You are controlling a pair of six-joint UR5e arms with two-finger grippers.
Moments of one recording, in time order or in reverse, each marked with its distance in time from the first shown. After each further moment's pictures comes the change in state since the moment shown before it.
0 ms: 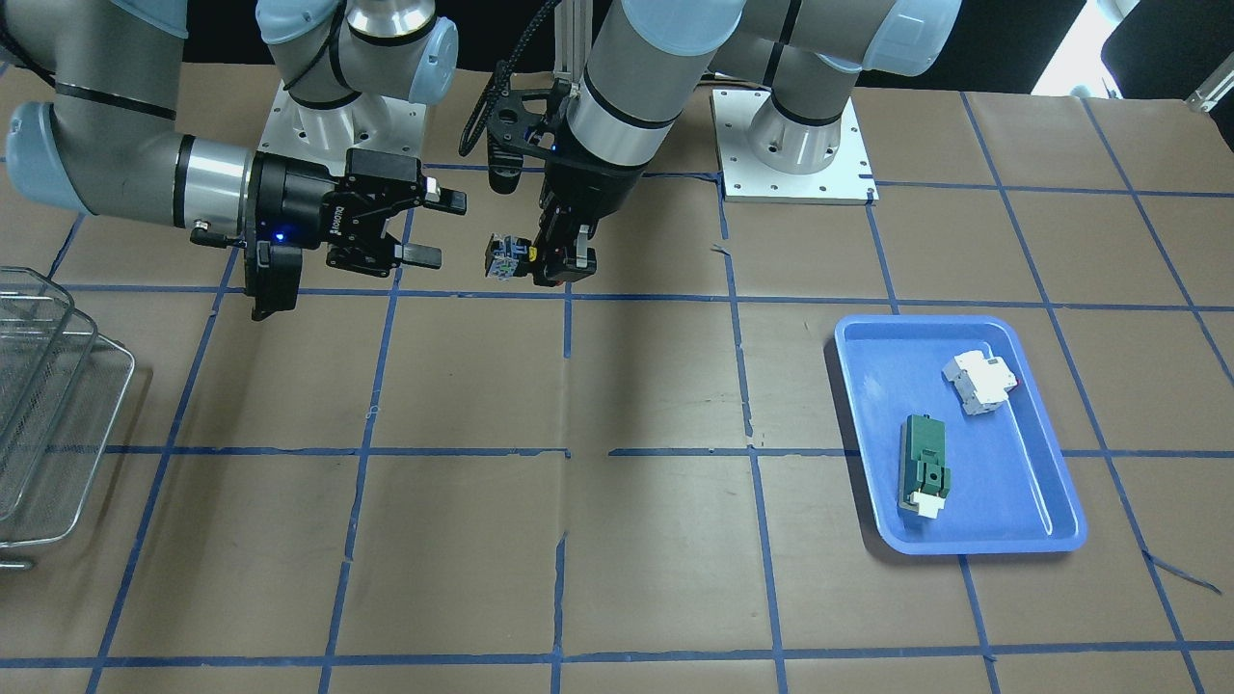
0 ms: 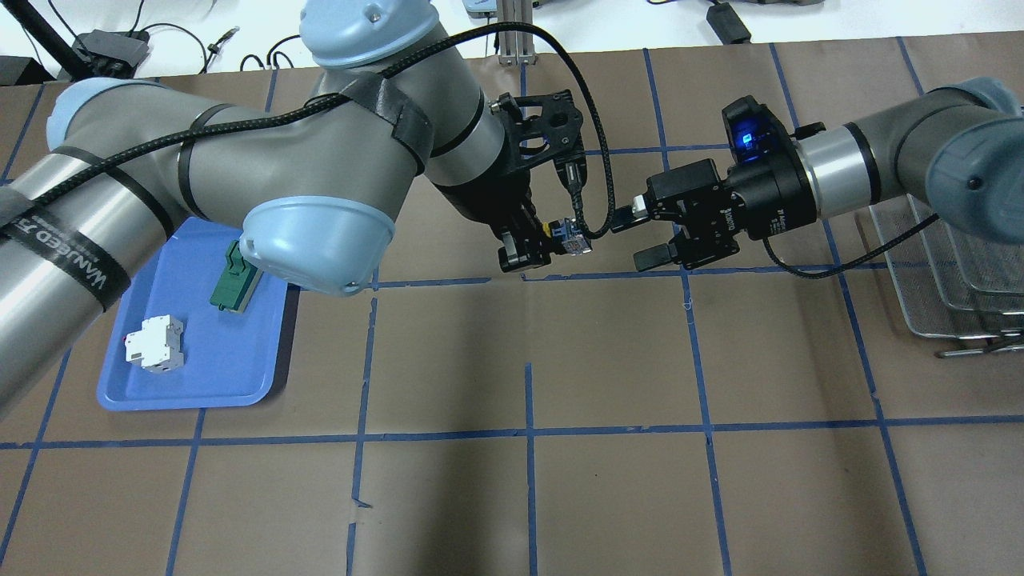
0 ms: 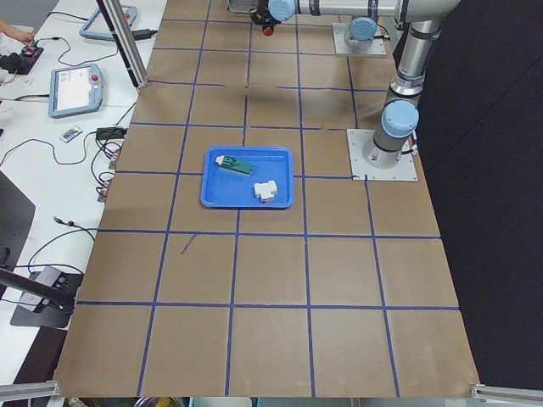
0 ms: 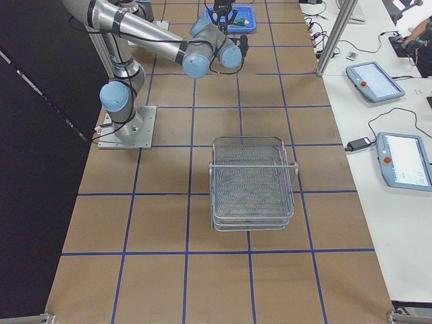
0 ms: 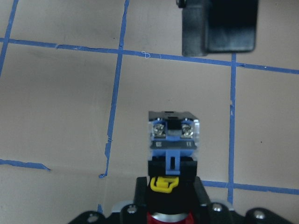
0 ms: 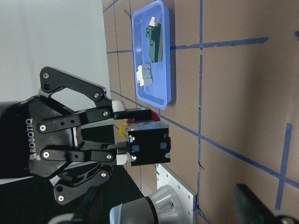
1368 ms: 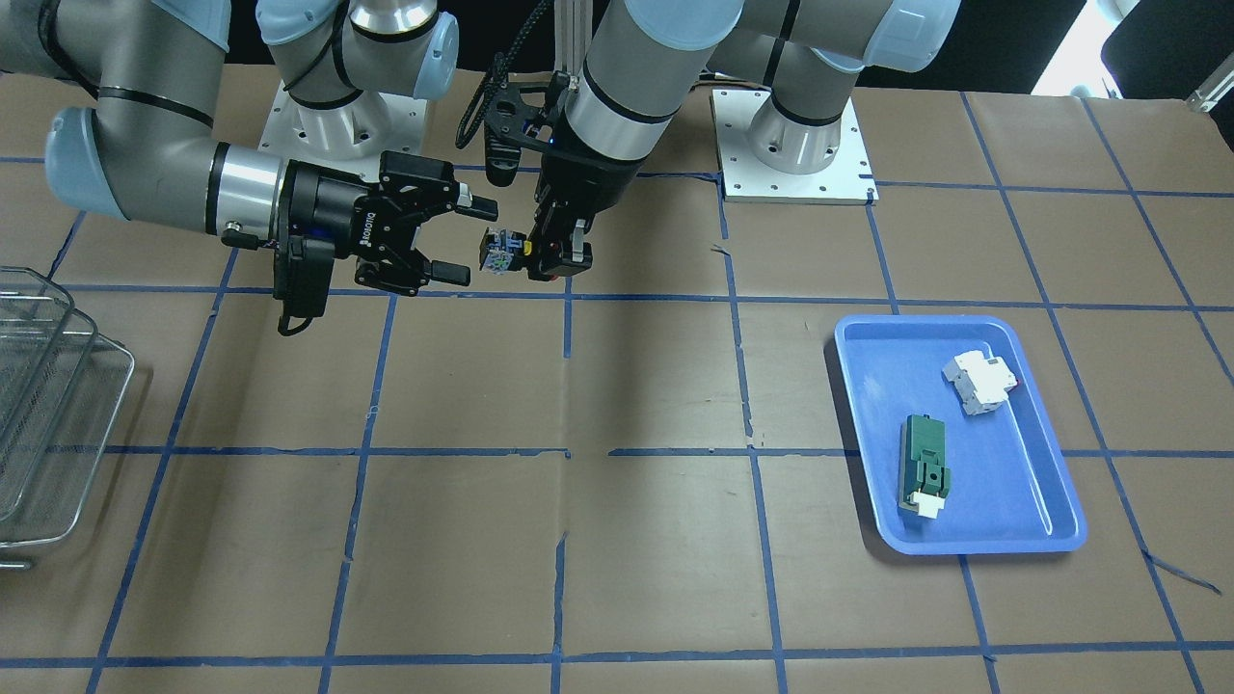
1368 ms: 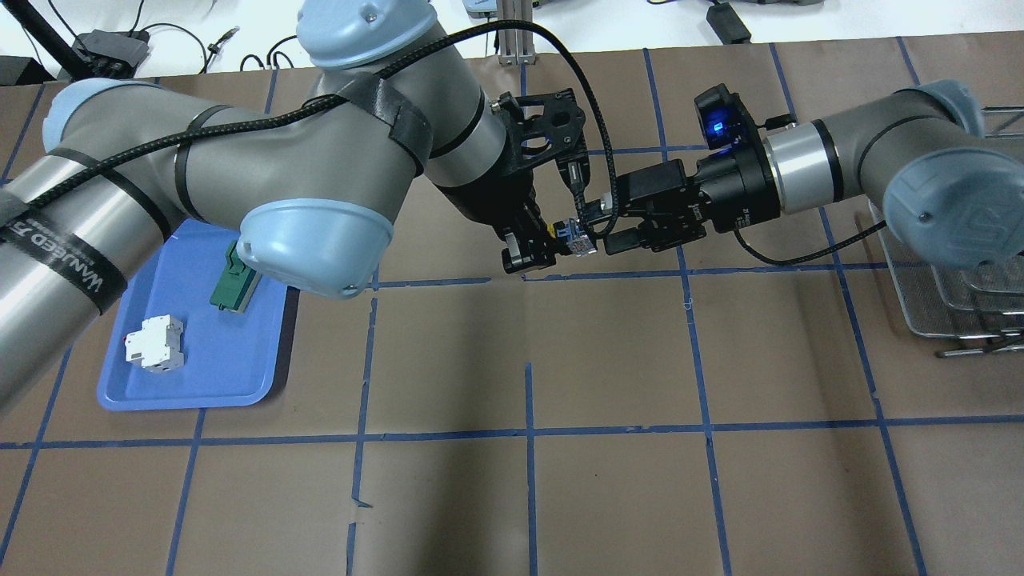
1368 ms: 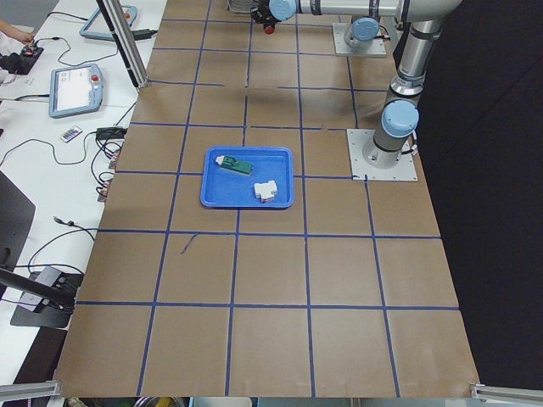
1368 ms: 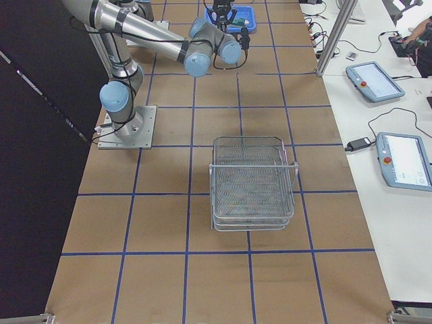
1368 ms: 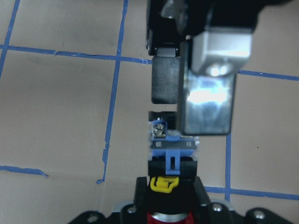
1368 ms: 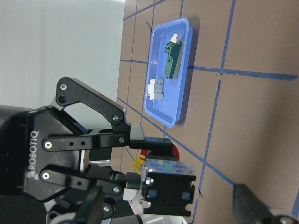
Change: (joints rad) left arm -0.002 0.006 -0.002 0.001 -0.020 -0.003; right arm 0.057 0.008 0.026 -0.179 0.049 -0.001
